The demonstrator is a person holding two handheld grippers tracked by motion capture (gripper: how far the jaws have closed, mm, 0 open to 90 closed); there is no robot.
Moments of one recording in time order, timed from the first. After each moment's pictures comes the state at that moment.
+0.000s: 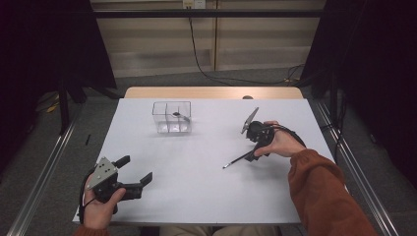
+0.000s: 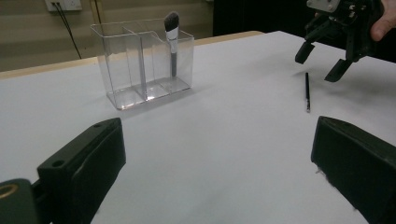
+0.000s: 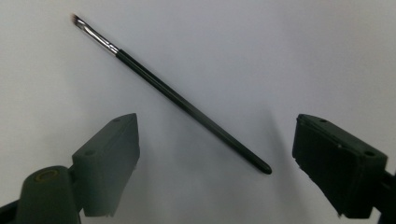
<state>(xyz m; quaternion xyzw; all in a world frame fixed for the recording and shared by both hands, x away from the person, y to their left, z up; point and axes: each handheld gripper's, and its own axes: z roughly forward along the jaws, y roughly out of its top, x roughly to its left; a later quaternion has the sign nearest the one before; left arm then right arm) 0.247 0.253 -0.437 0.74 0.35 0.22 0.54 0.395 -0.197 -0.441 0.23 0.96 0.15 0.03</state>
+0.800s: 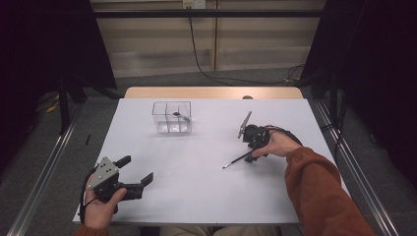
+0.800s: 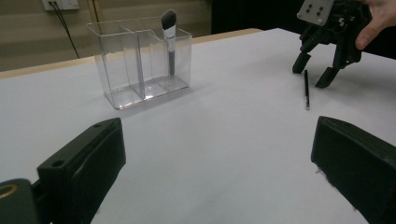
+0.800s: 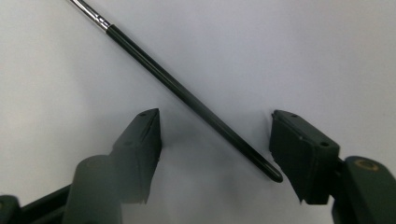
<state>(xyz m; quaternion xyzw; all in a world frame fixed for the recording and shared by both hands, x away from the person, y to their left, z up) 0.248 0.251 -0.437 0.74 0.35 0.21 0.53 0.400 -0.188 -0.456 0.19 0.98 0.10 0.01</state>
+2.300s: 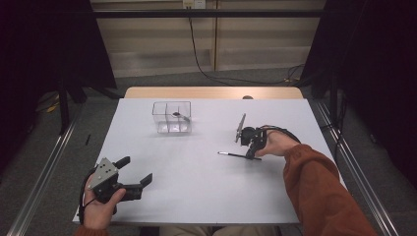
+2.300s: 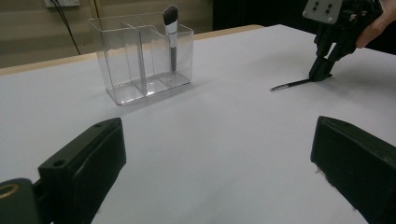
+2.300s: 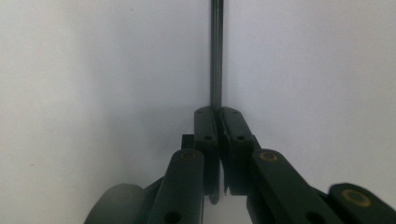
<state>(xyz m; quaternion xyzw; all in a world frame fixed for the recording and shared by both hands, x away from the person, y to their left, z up) 0.247 0.254 -0.438 0.74 0.35 0.21 0.53 0.394 -0.177 -0.449 0.15 0.99 0.07 -0.01</state>
